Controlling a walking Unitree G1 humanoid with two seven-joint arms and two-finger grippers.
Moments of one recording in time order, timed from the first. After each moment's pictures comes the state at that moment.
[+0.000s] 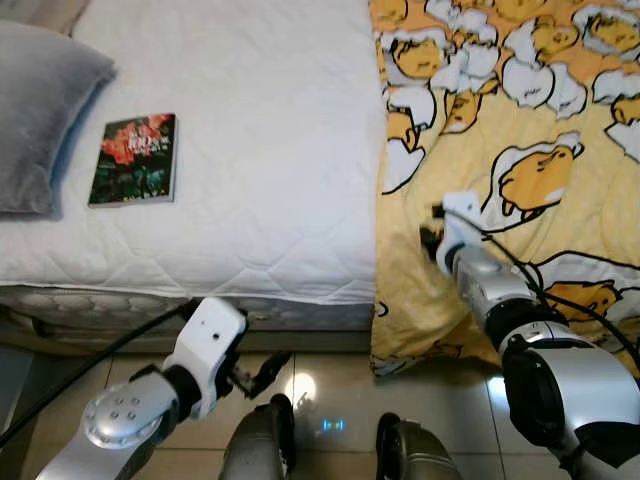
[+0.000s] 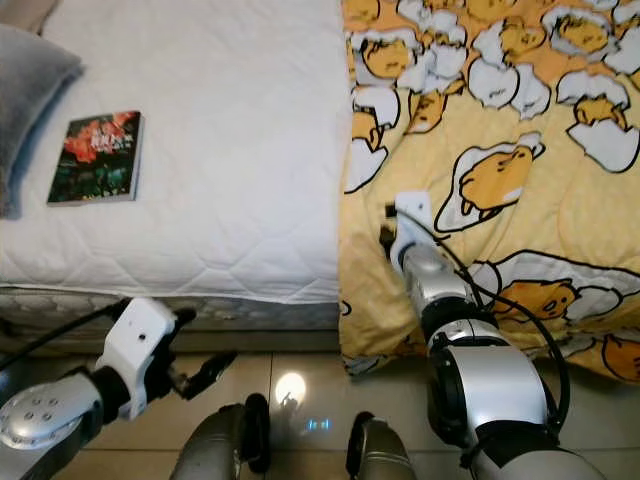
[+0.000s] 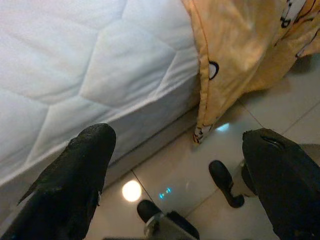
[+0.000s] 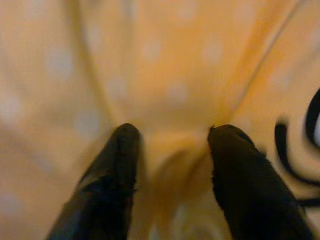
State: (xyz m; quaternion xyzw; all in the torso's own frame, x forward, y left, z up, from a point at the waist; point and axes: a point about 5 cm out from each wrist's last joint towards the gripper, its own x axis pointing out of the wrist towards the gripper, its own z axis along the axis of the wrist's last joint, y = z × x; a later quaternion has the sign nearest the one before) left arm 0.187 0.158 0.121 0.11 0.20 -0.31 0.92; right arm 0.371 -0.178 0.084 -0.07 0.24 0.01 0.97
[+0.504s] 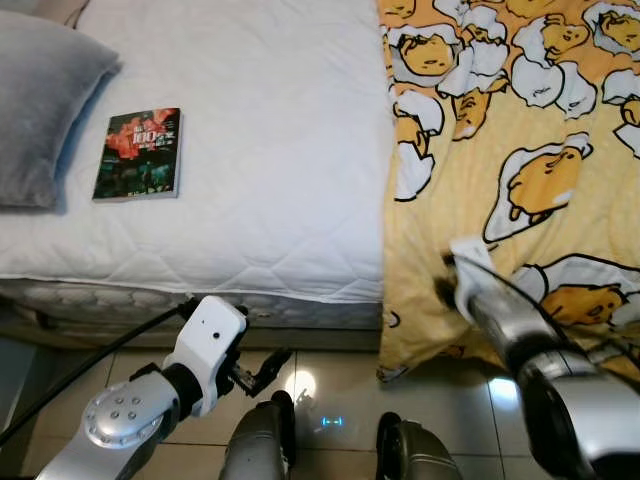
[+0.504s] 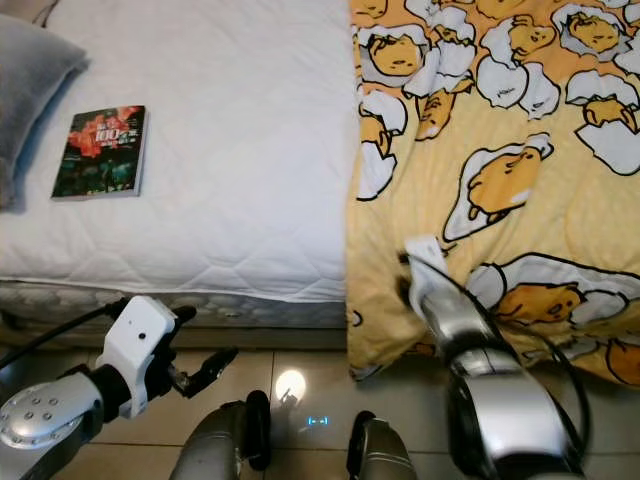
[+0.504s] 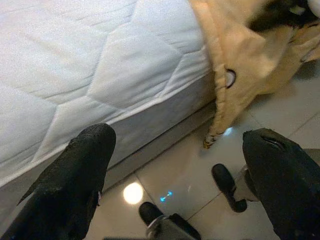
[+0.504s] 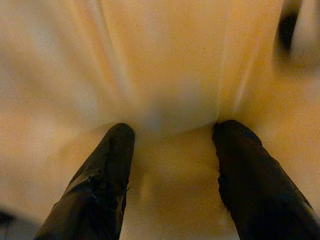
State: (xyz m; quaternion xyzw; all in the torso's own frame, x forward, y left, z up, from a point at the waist) left arm 0.192 0.157 0.123 0.12 0.19 -0.30 0.93; right arm 0.322 -0.222 0.028 -0.12 0.36 0.00 0.93
